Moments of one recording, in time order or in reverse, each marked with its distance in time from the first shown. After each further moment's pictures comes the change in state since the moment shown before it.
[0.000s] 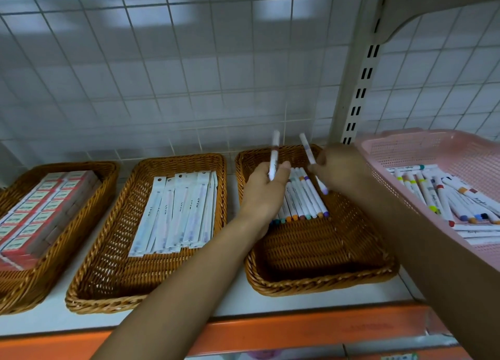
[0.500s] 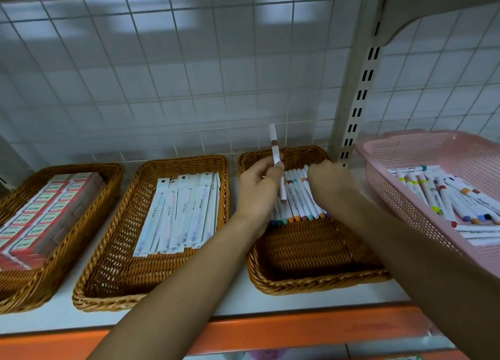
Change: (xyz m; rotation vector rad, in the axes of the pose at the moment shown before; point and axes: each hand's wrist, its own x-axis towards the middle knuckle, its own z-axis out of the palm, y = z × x) left_hand -0.001 0.004 -0.005 -0.189 0.050 0.043; right_hand -0.018 -0.013 0.020 -0.438 -0.010 -0.149
